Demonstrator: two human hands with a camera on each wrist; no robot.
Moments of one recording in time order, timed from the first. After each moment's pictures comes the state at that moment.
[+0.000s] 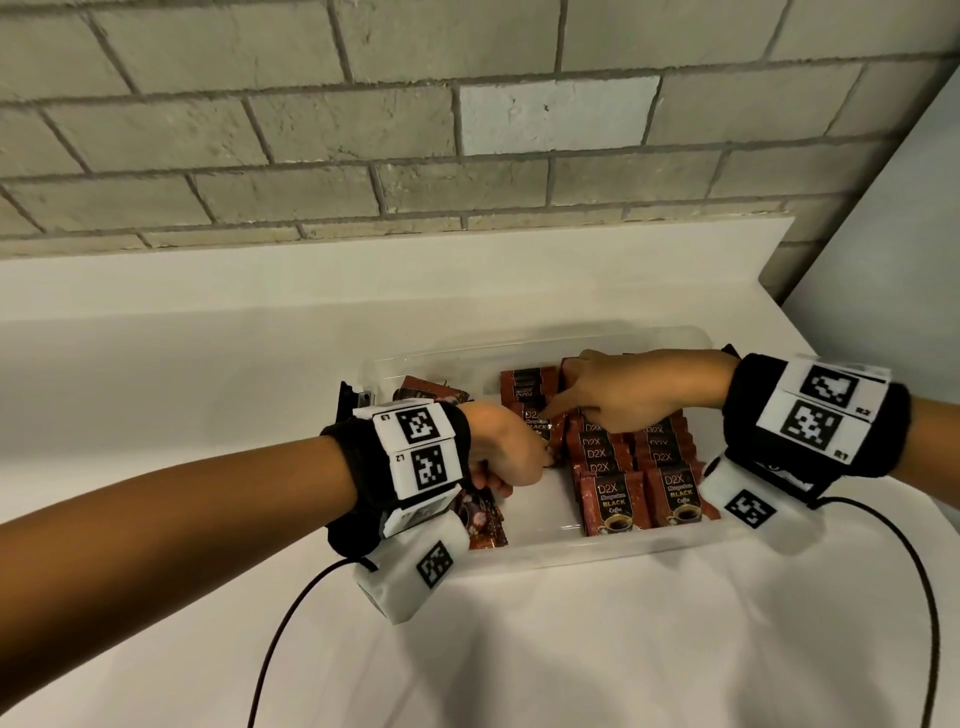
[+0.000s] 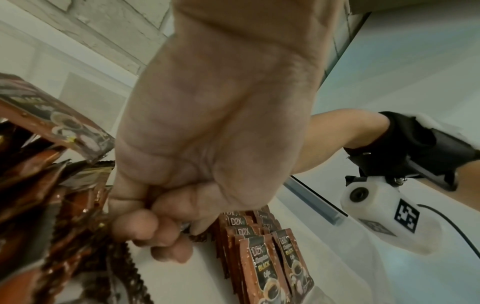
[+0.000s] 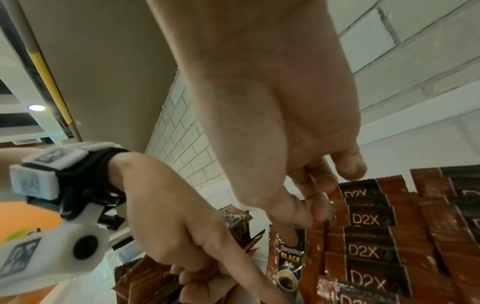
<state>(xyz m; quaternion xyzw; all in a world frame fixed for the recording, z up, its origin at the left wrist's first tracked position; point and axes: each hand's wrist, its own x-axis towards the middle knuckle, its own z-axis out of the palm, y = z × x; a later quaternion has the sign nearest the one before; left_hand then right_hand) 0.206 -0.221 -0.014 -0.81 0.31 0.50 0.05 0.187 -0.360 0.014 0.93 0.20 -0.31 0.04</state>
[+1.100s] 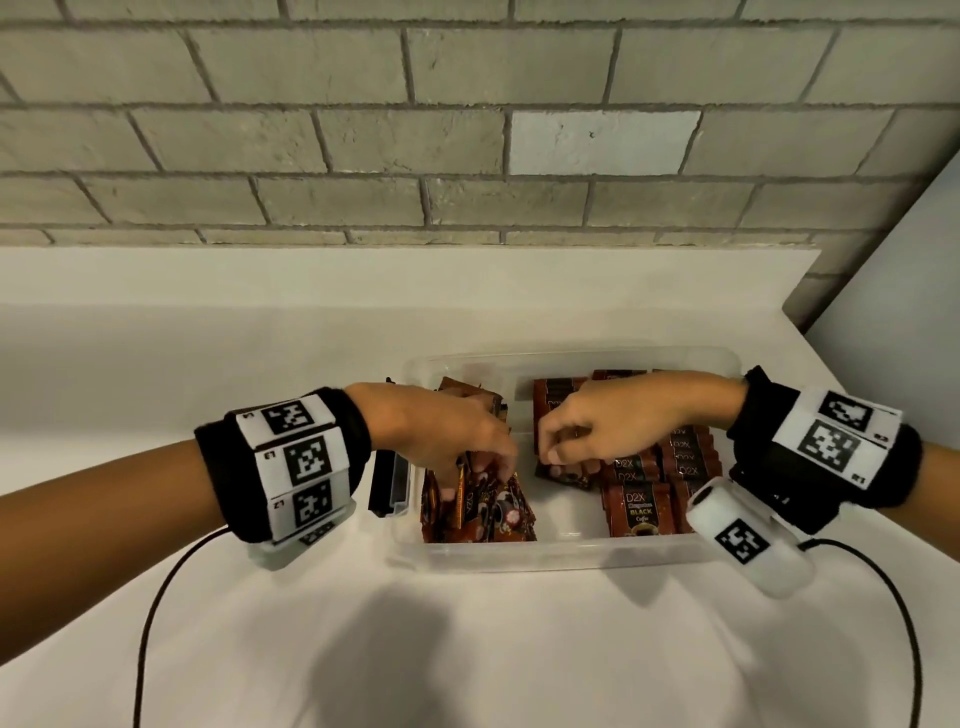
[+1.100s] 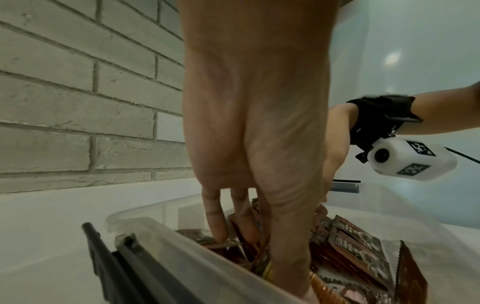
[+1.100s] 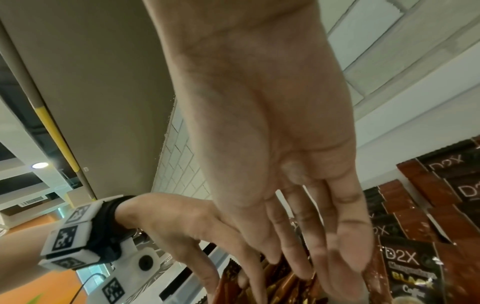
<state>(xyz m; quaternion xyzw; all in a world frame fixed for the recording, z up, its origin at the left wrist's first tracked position) 0.228 -0.126 0.018 -0.78 0.54 0.32 0.07 0.182 -0.317 0.027 0.89 0.20 -0.37 -0.15</state>
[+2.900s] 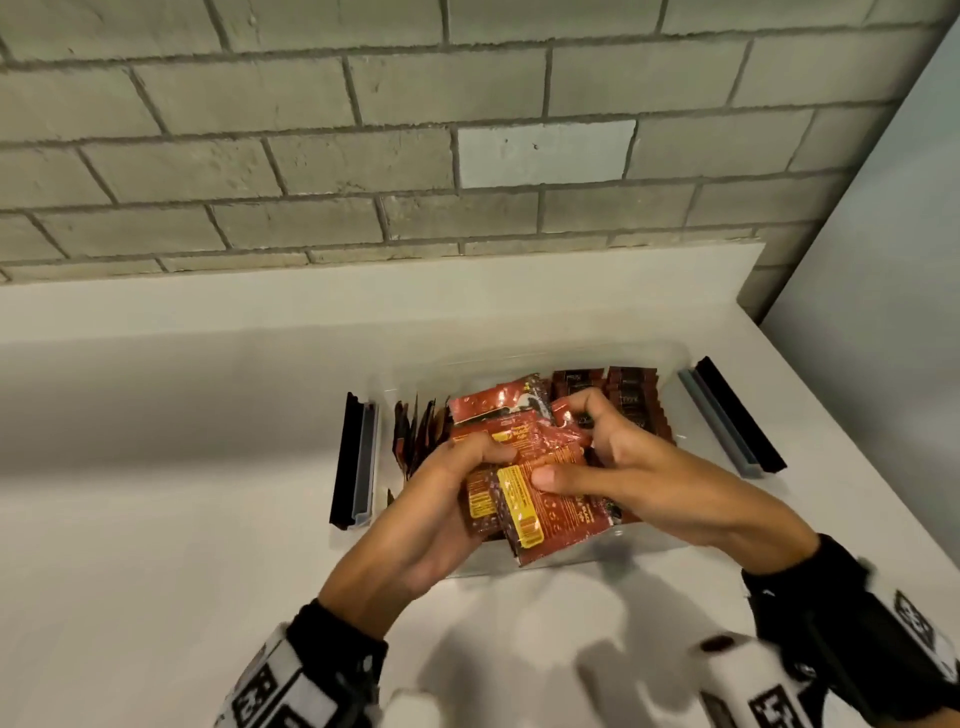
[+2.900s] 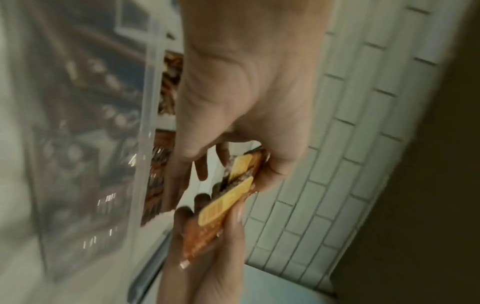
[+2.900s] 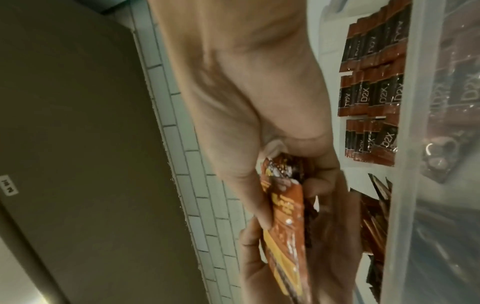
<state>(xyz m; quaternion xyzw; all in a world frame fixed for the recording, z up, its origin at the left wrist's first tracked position) 0.124 -0.150 0.012 -0.48 -0.02 0.40 -0.78 0.085 -0.327 0.022 0.69 0.00 -0.18 -0.70</state>
